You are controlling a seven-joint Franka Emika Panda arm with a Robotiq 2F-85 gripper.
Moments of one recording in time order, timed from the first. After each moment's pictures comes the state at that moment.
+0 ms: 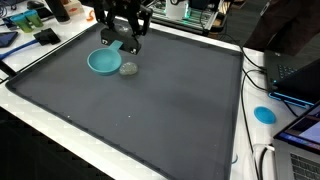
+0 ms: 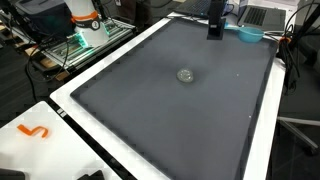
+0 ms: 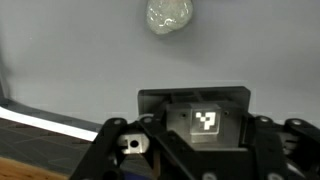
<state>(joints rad) 0.10 0.27 0.06 -1.88 -0.23 2.30 0.07</state>
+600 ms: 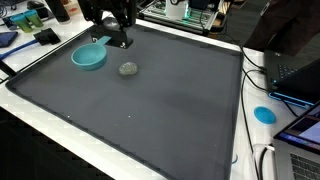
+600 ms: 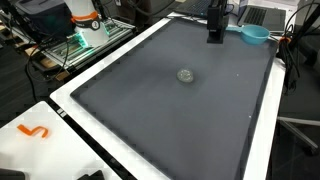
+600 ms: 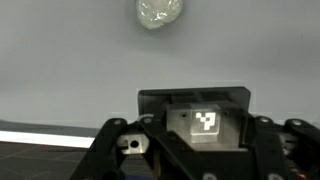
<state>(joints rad) 0.01 0.27 0.06 -1.86 0.04 2.29 -0.14</state>
